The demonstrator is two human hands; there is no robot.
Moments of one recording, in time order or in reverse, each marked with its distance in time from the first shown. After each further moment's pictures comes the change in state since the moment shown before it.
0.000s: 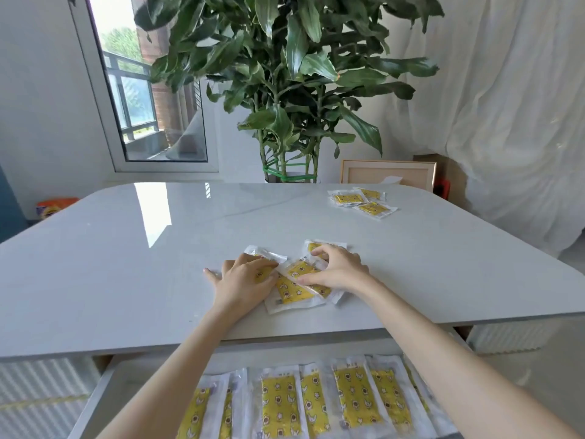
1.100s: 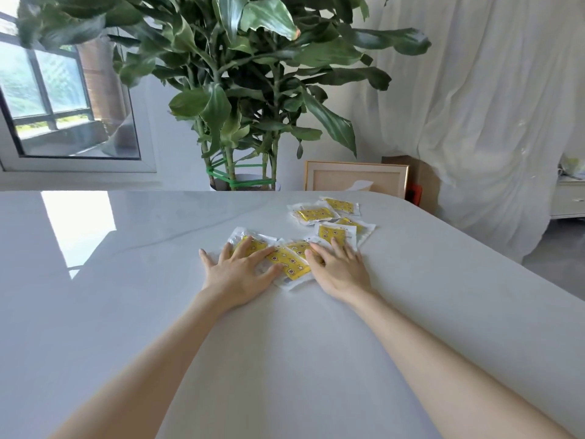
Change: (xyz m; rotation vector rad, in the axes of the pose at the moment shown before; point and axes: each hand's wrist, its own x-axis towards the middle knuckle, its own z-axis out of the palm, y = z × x) left_hand 0.204 0.063 0.101 0.215 -0.170 0.216; right_hand 0.194 0.103 -0.025 -0.258 0.139 0.099
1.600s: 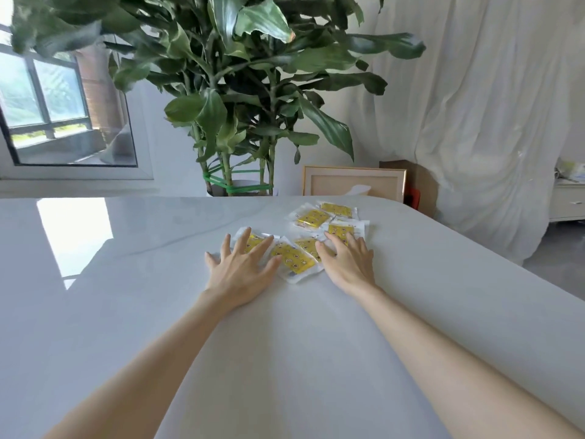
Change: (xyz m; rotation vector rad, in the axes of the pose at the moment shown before) left_hand 0.015 0.007 0.003 -0.120 0.078 0.007; right_hand 0.019 0.013 -0.008 0.165 0.179 0.050
